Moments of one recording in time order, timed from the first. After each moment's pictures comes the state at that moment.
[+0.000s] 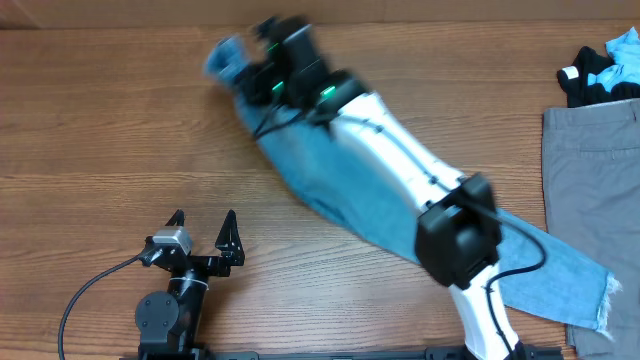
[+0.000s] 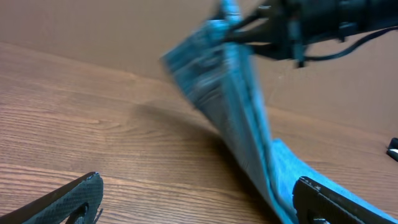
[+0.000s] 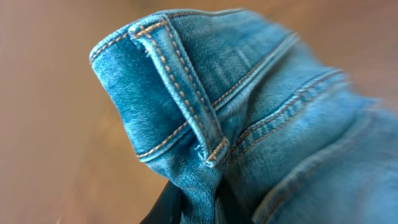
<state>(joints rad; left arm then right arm) -0.01 0.01 0.01 -0.06 0.12 -0.31 0.68 2.25 2.08 -0.43 -0.36 0.63</state>
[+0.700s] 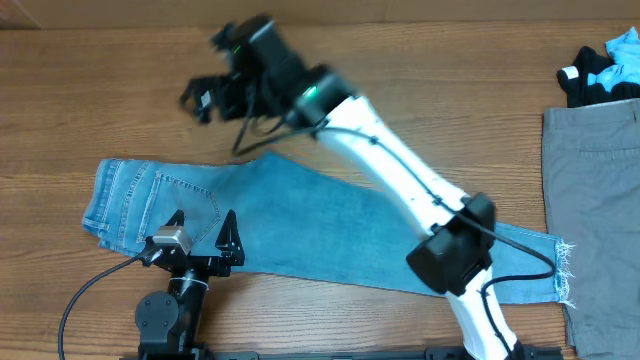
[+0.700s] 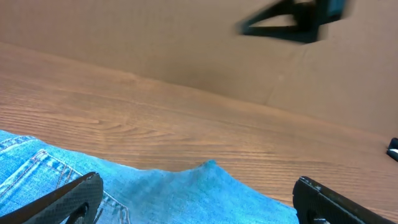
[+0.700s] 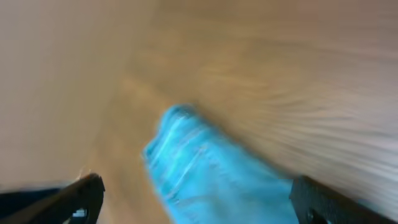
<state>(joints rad) -0.01 0.01 0.01 -0.06 0.12 -0.31 0.70 2.25 2.40 -0.87 -0.34 0.54</state>
